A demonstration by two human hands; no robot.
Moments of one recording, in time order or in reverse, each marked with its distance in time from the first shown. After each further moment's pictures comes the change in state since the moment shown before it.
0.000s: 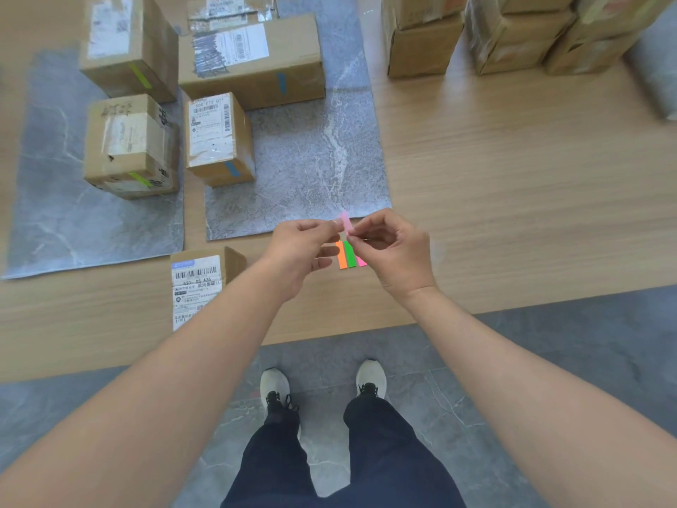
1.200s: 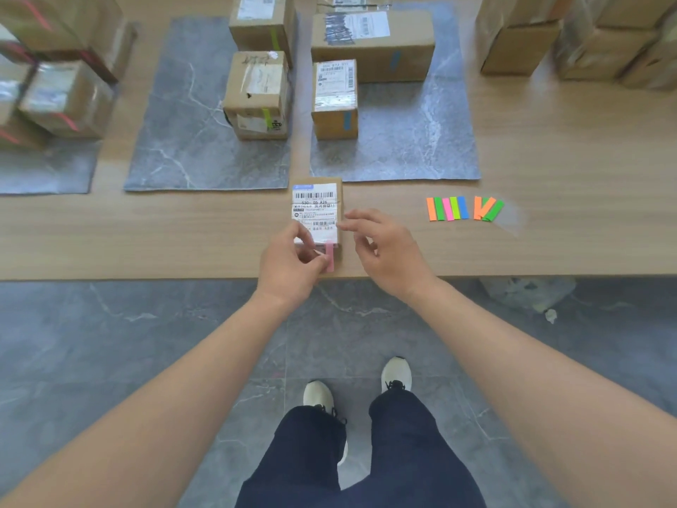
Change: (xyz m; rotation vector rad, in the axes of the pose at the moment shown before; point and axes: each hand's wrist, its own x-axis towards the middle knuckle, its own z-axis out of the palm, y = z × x) left_hand -0.098 -0.145 -0.168 0.256 0.296 0.425; right_hand -0.105 0.011 0.142 -0.618 -0.357 -0.406
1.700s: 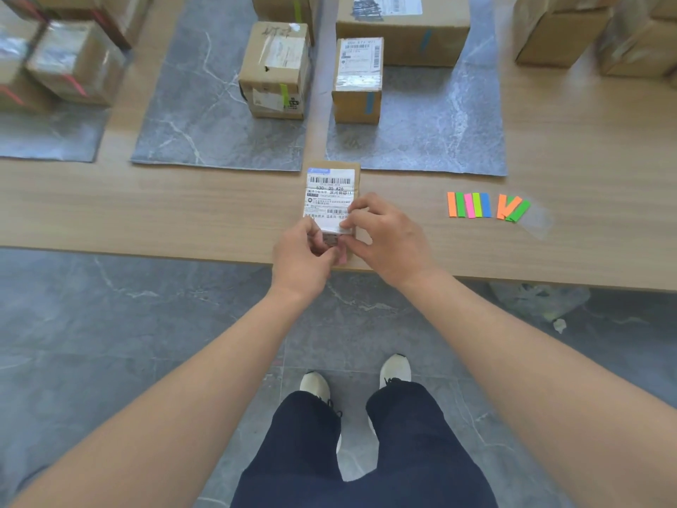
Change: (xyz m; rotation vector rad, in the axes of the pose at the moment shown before) left_hand 0.006 -0.021 0.019 -0.010 0.115 0.000; right_hand 0.015 0.004 0.020 -0.269 0.017 -0.164
